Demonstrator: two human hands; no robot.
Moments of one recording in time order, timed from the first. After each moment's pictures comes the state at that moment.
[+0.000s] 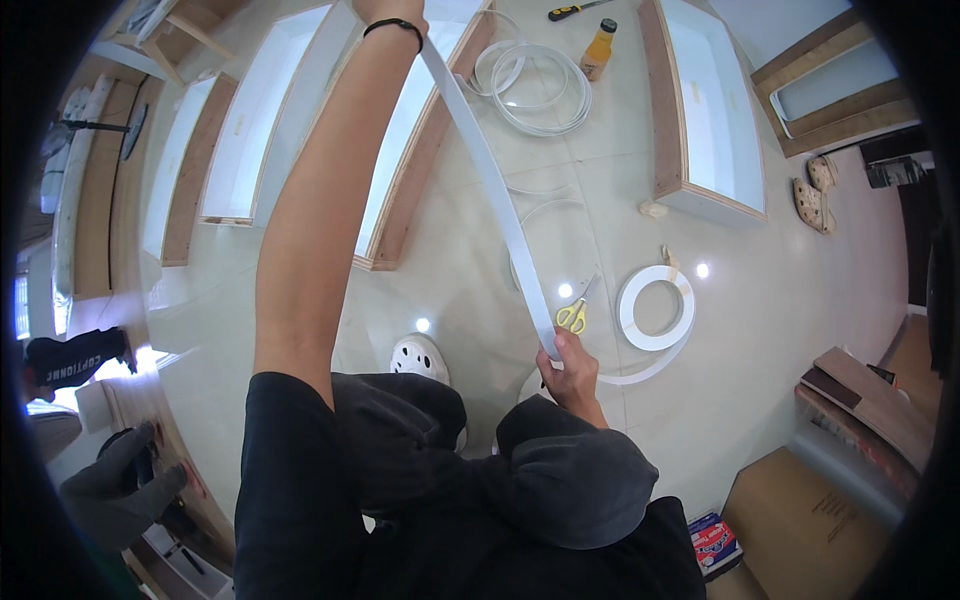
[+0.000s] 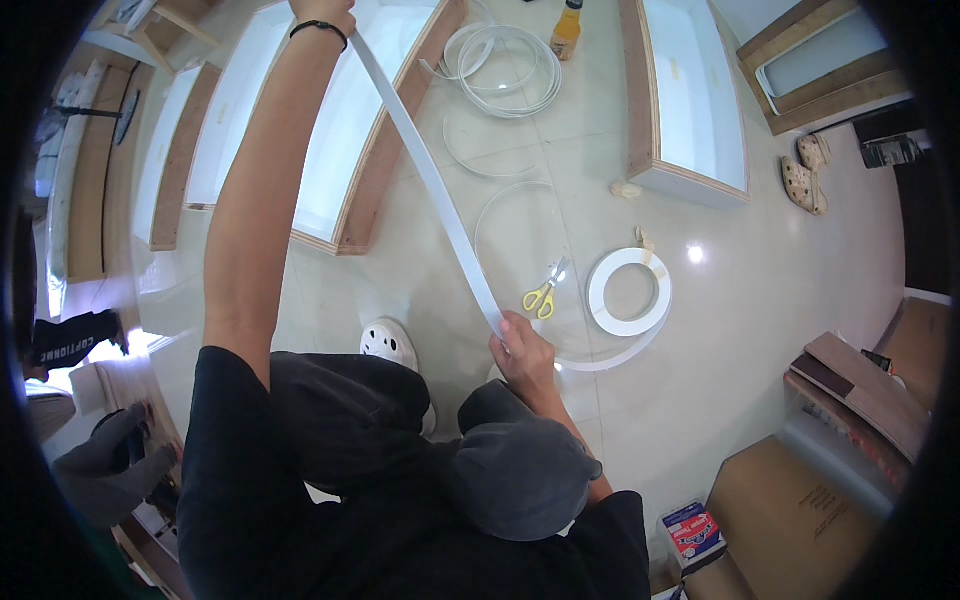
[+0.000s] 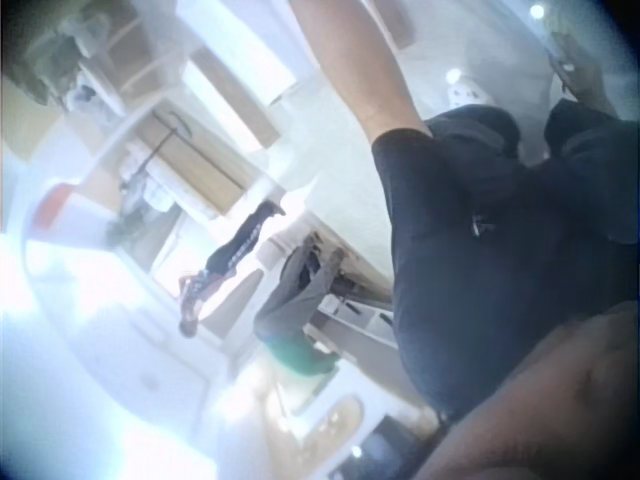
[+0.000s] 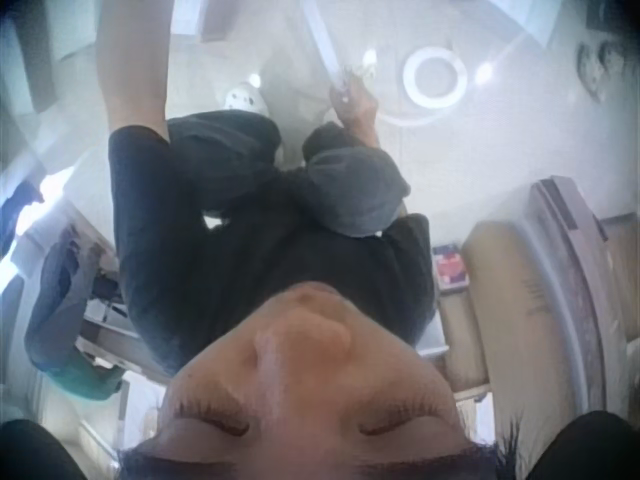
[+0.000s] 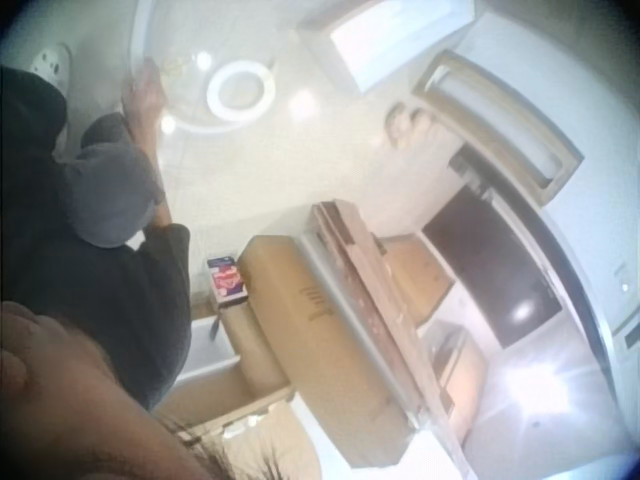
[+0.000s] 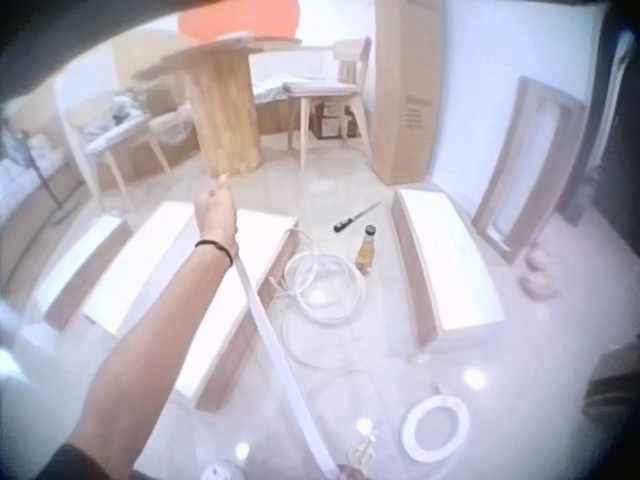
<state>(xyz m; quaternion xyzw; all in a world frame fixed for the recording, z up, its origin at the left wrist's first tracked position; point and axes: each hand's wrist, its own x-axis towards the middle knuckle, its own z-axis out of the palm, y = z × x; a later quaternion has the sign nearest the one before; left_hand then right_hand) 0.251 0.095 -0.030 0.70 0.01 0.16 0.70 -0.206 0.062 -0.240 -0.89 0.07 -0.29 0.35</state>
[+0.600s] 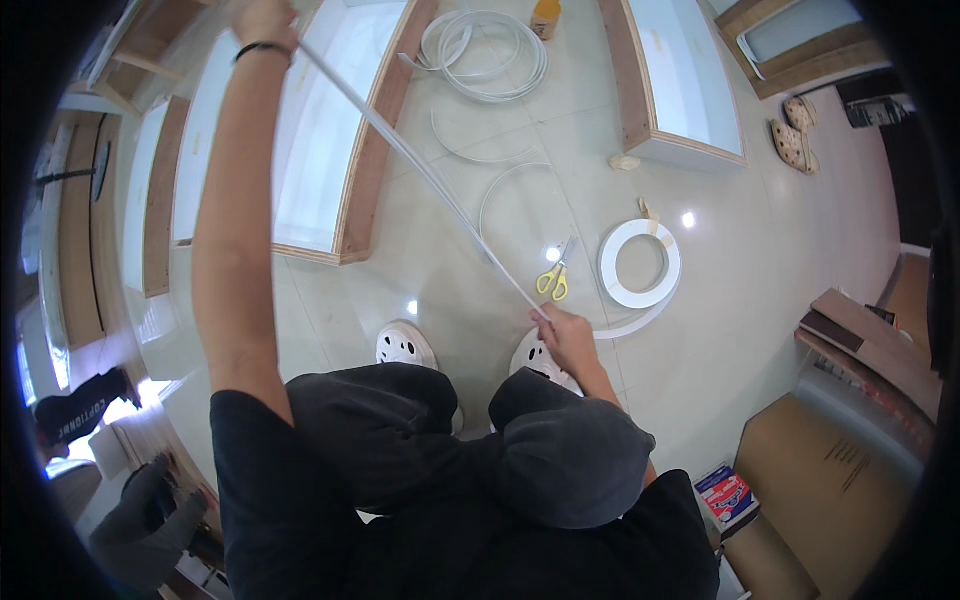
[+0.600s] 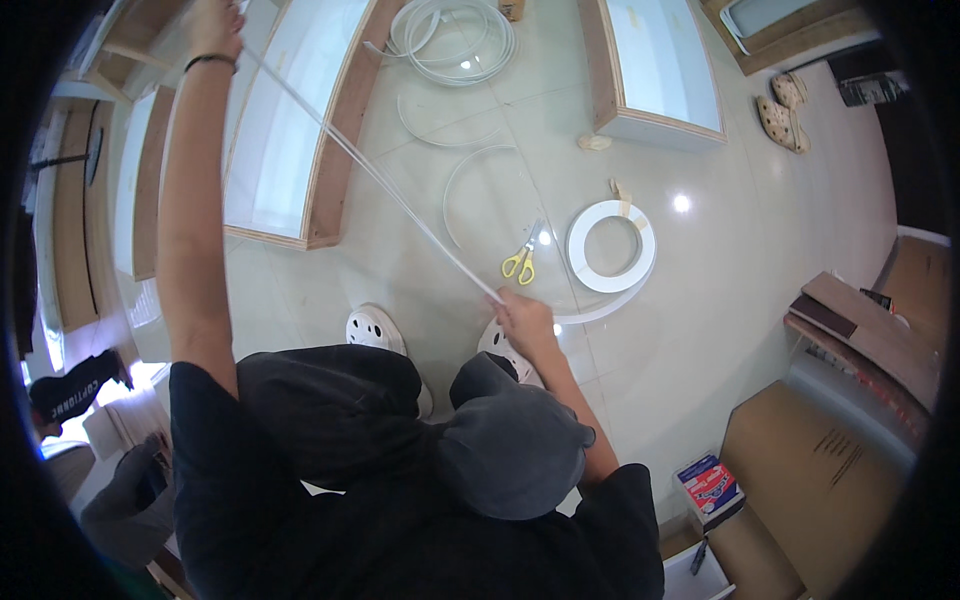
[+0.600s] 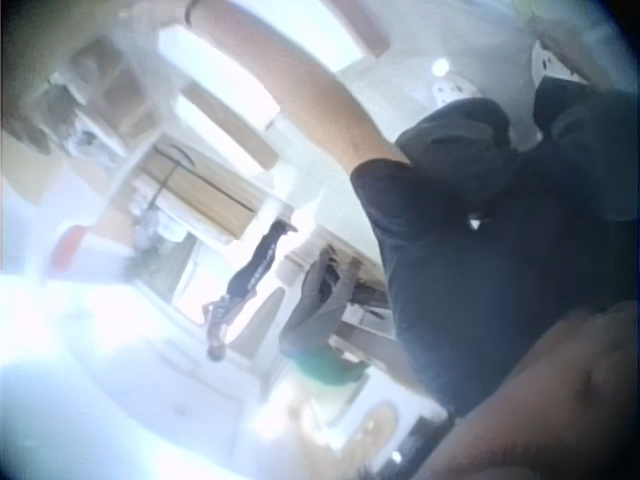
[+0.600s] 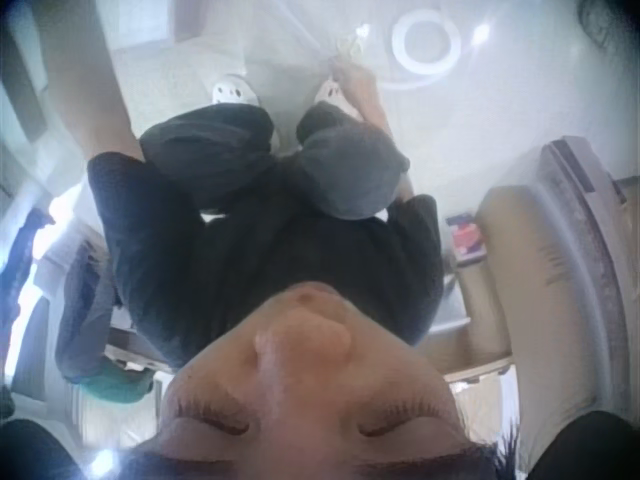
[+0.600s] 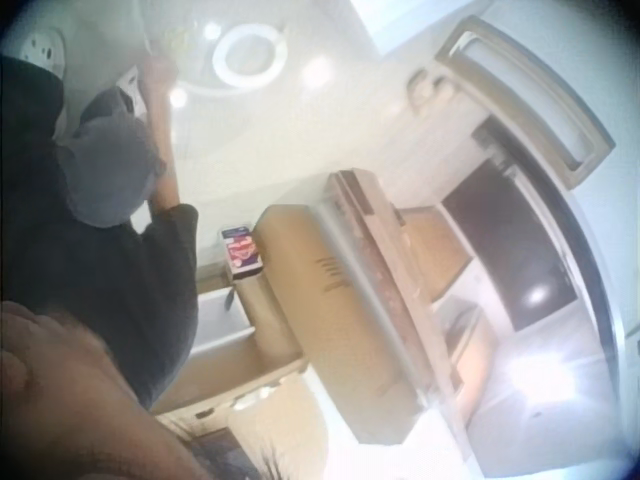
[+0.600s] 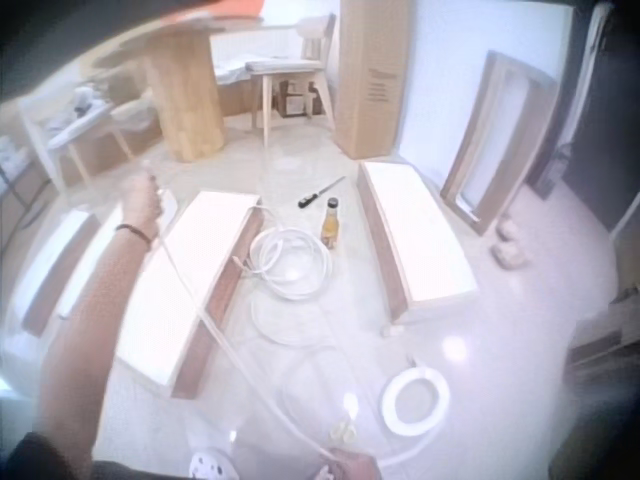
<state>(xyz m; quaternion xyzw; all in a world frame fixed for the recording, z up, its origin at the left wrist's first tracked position) 0.342 0.184 -0.064 0.67 -0.04 0.12 0.73 -0.228 0.034 -0.259 -0.89 0.16 0.05 0.42</state>
